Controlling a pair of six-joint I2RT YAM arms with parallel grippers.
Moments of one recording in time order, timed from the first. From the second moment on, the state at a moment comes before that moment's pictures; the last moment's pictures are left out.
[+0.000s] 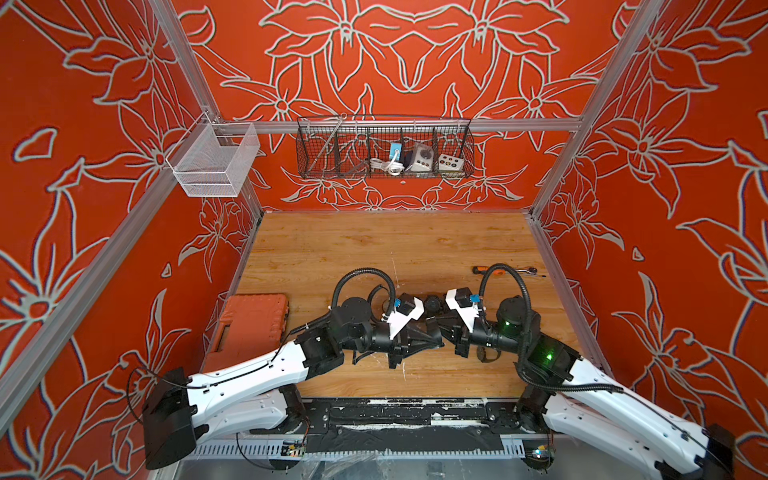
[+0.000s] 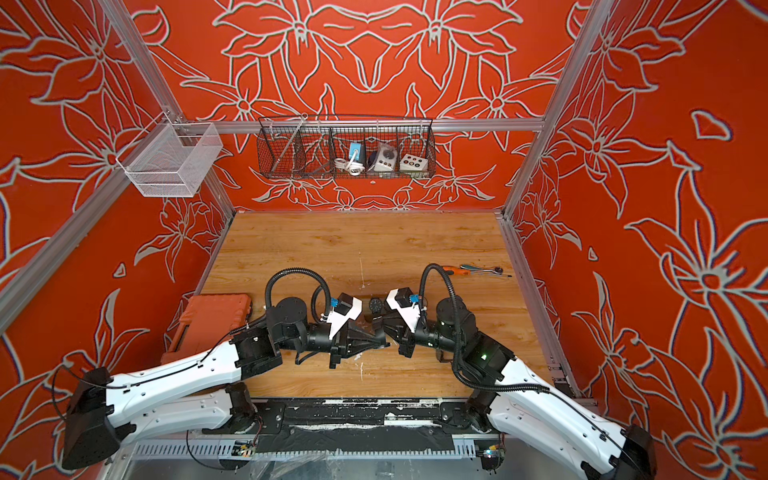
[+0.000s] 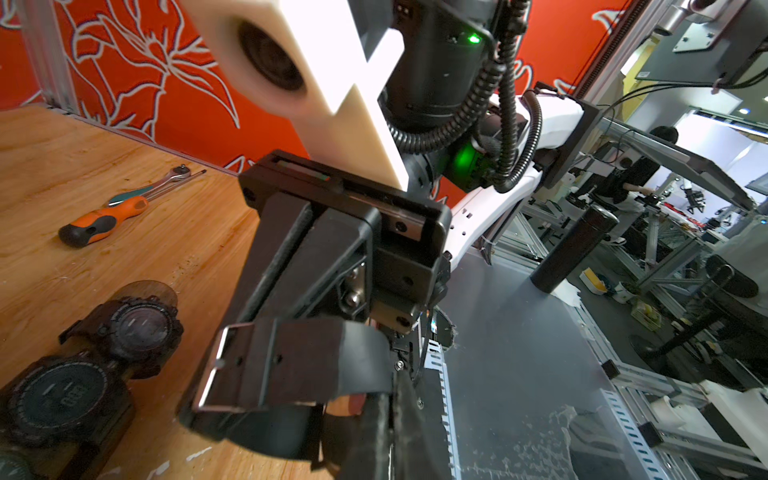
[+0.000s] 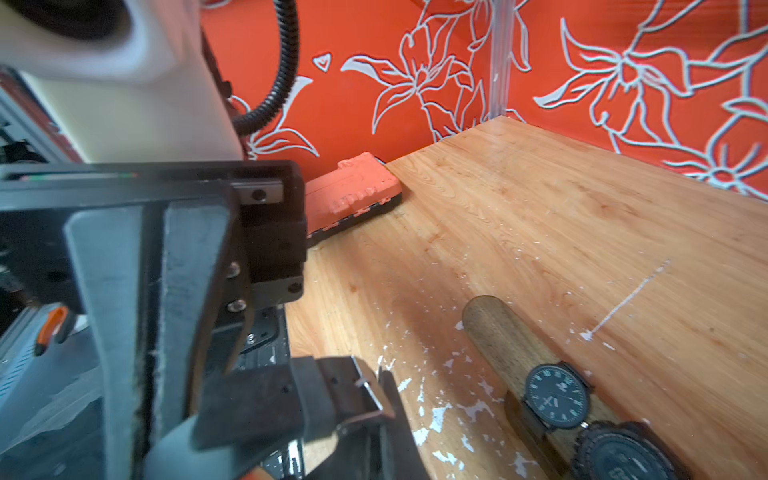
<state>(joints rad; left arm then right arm) -0.97 1.30 0.72 0.31 0.08 -0.41 0.88 0.86 0.61 -0.12 0.17 1.30</state>
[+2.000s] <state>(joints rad) -0.96 0.98 0.63 0.17 0.18 -0.28 0.83 0.70 0.63 -0.26 0.04 0.20</state>
